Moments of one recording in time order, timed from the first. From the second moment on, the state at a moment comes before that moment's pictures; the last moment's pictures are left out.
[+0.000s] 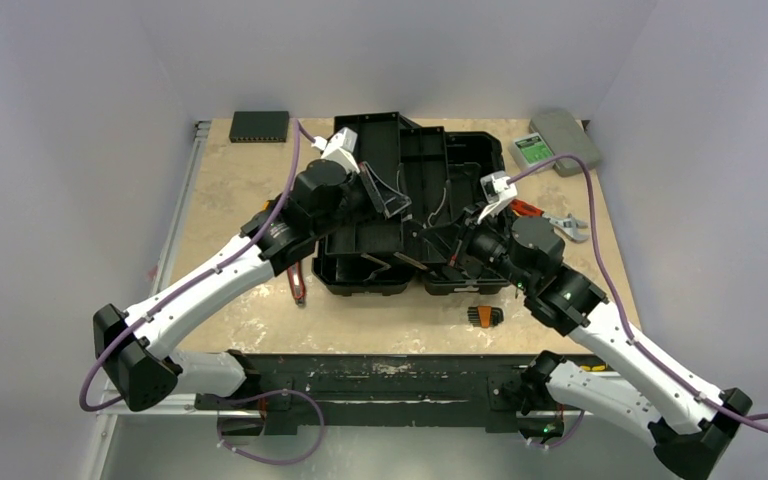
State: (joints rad) left arm -0.79 1.29 1.25 -0.27 -0.02 -0.97; right arm 0.73 0.83 0.86 -0.17 -0.05 0.52
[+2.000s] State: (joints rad) left arm -0.54 0.77 1.02 -0.90 -0.46 -0.67; right arm 0.10 1.46 0.89 -0.22 -0.33 0.51
